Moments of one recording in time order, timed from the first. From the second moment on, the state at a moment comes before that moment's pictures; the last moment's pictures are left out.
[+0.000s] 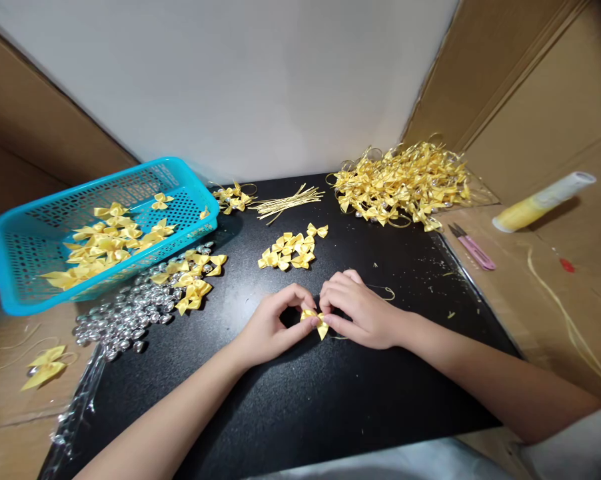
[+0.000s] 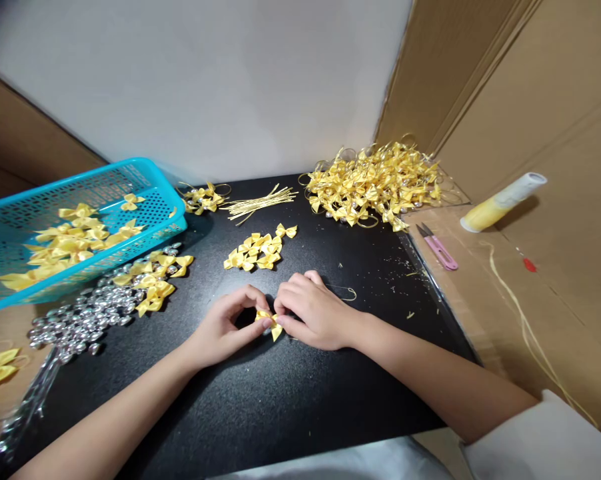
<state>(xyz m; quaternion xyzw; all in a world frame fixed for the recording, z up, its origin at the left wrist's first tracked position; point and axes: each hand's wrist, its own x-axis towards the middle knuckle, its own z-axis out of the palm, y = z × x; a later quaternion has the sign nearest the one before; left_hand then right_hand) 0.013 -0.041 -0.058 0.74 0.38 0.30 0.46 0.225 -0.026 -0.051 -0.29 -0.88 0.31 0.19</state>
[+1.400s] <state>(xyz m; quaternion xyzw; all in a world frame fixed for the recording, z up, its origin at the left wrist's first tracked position) -0.035 -0.021 -0.028 0.78 0.54 0.32 -0.06 0.234 -0.019 -0.061 -0.36 -0.85 0.22 0.33</state>
